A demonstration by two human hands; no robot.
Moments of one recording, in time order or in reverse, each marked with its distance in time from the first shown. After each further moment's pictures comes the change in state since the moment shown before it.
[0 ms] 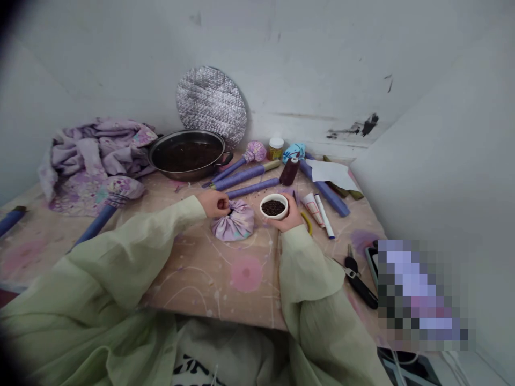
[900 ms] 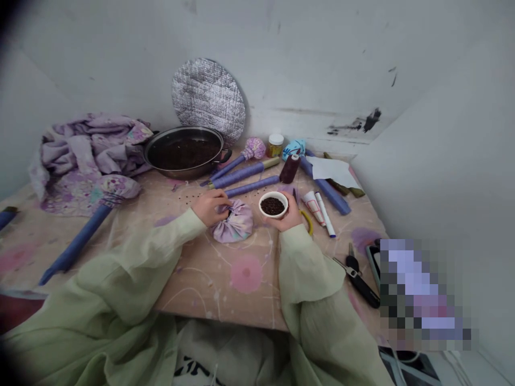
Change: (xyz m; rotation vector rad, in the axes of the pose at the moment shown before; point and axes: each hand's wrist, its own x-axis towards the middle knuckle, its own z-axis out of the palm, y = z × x) left_hand -0.017 0.003 0.025 0.044 0.440 0.229; right_hand -0.001 0.002 0.006 0.034 0.028 0.001
